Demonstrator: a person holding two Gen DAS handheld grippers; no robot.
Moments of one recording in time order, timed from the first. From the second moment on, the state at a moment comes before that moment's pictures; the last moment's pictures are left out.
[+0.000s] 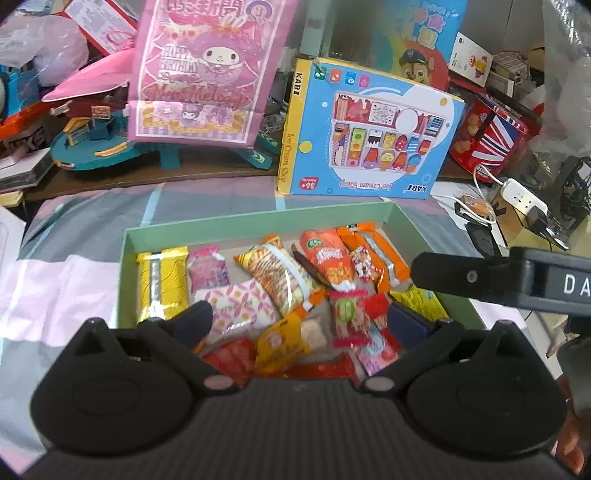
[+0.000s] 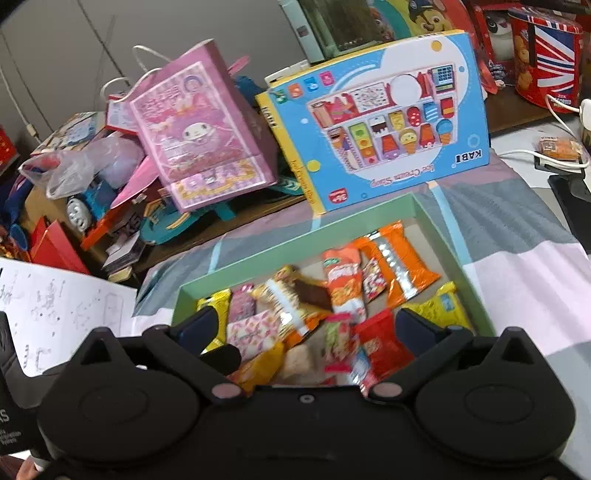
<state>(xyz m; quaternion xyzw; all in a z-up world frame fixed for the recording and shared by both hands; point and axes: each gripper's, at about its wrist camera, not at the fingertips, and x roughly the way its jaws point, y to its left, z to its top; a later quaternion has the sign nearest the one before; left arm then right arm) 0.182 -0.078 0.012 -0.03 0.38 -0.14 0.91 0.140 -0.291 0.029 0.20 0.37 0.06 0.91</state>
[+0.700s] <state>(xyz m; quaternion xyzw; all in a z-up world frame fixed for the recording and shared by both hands) 0.106 0.061 -0.052 -0.04 0.44 -0.06 0.90 0.089 -0.204 -0.033 0.21 0.45 0.12 0.86</state>
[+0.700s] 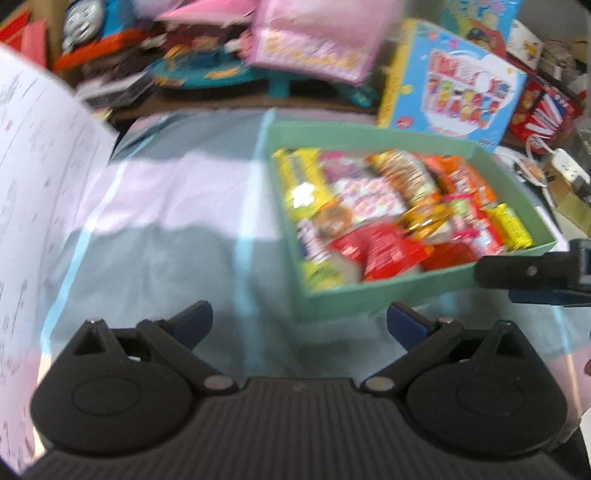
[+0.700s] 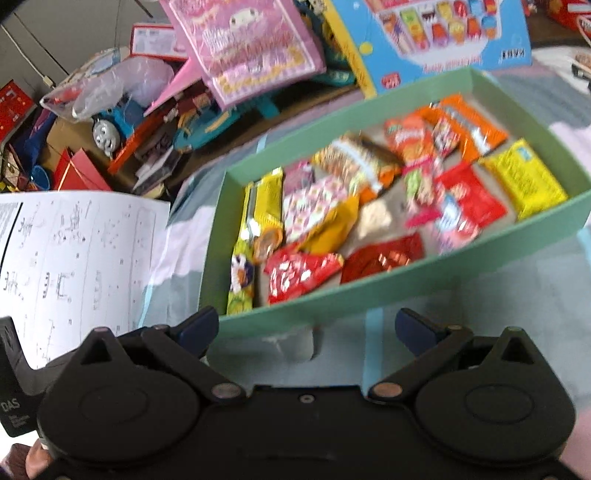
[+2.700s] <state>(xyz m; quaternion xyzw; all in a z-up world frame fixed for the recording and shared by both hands) 0.051 0.061 -0.064 -0.07 0.44 -0.05 0.89 0.067 -0.170 -0.046 0.10 0.47 0.14 0.87</state>
